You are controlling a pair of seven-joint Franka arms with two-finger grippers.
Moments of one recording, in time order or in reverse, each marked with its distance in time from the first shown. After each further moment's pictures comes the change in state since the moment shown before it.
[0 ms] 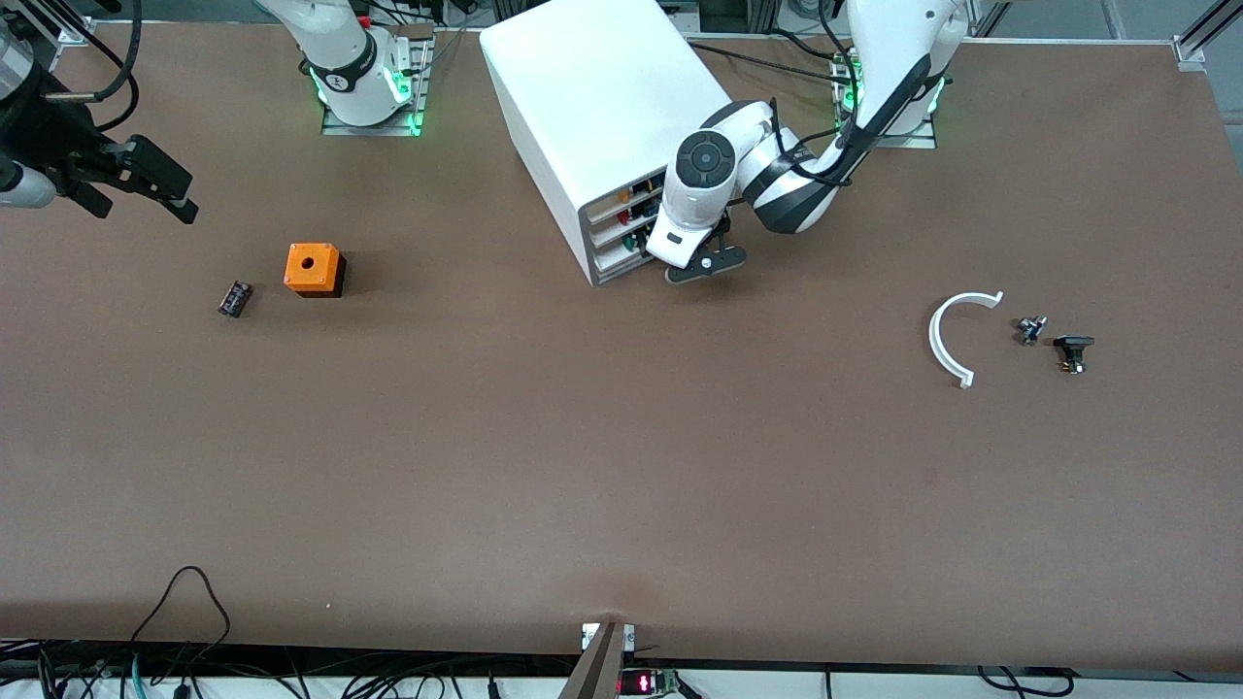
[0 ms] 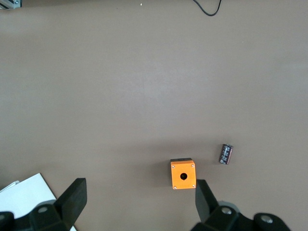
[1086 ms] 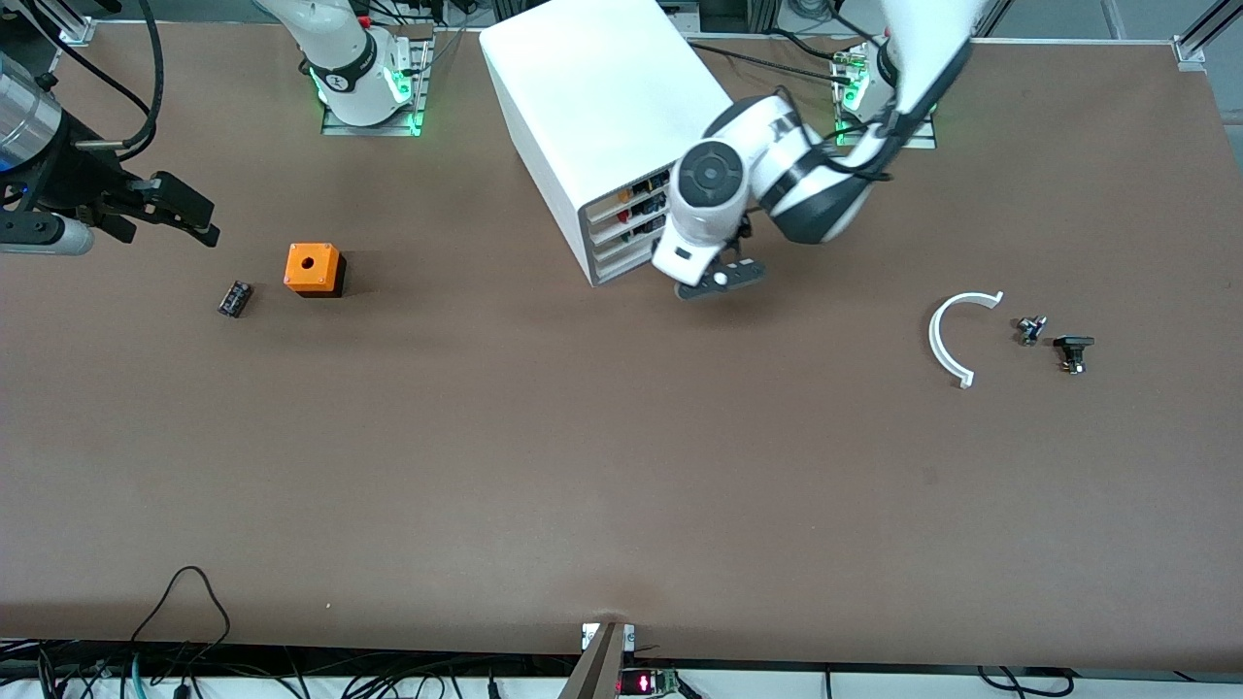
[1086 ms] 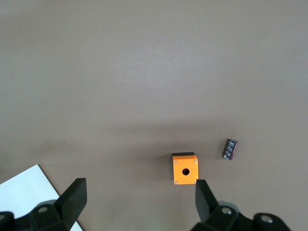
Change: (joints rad) left arm 0.115 -0.026 -0.036 0.301 0.000 -0.436 0.145; right arm 0.007 0.097 0.007 0.071 -0.001 -0.062 -0.009
